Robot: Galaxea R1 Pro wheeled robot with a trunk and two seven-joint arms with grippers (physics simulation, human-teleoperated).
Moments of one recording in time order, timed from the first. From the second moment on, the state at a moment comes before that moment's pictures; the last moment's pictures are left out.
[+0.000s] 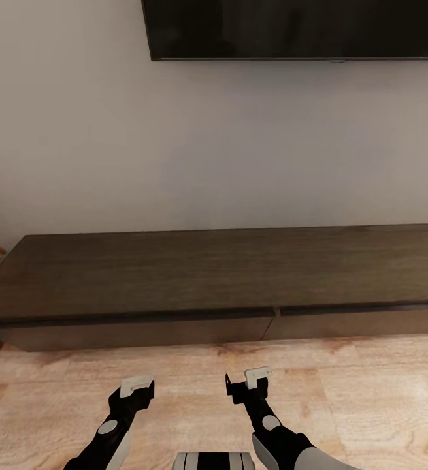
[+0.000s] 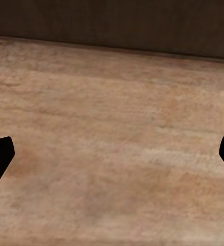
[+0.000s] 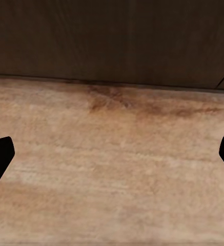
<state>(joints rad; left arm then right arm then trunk) -0.42 -0.05 0.09 -0.52 0.02 -0.14 0.08 -0.60 0.17 0.44 -0.18 -0.22 -0.41 -0.14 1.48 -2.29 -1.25</state>
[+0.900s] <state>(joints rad) -0.42 -0.05 0.09 -0.32 0.02 -0.19 0.08 -0.60 0.17 0.44 -0.11 -0.23 -0.41 -0.14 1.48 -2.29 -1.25</state>
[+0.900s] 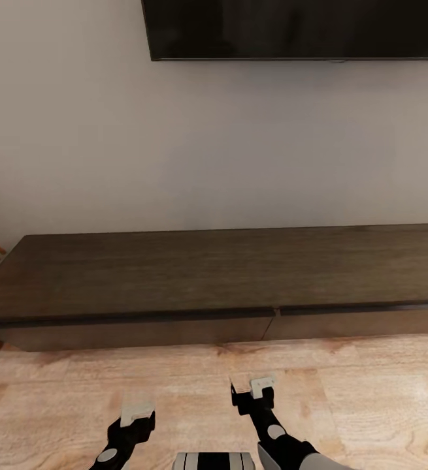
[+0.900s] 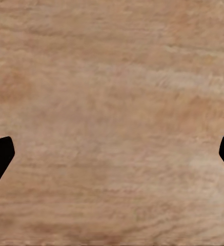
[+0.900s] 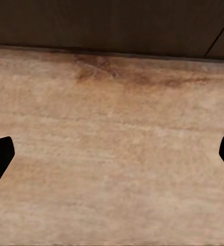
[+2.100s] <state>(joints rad) -0.34 0.01 0.16 -0.10 0.06 -0.36 0.08 -0.53 0.13 0.44 0.02 -0.22 -0.41 -0.13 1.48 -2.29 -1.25</state>
